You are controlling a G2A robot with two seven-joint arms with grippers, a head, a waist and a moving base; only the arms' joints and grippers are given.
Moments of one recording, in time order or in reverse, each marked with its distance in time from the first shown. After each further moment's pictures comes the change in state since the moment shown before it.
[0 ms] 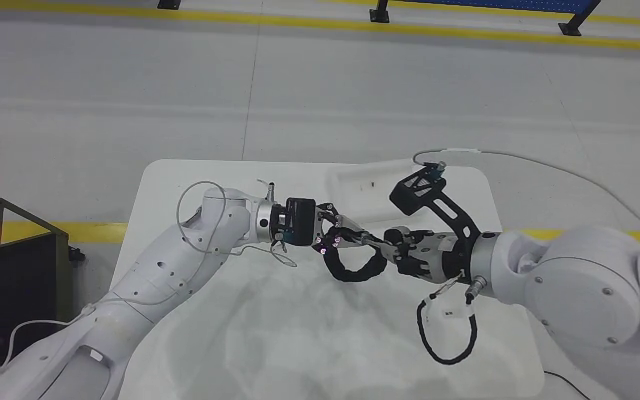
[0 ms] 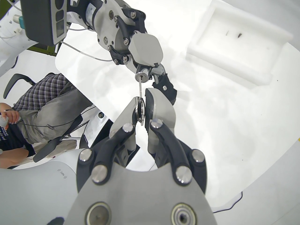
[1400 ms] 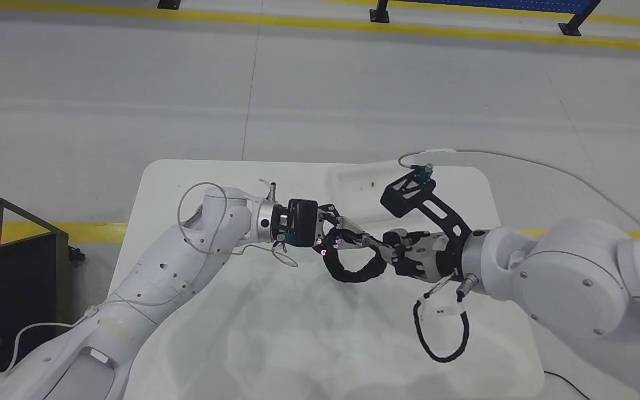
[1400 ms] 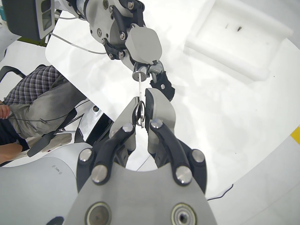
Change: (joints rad) left arm 0.020 -0.017 -0.048 -0.001 0.065 -0.035 0.009; right arm 0.133 0.095 -0.157 0.027 0.053 0.040 -0.040
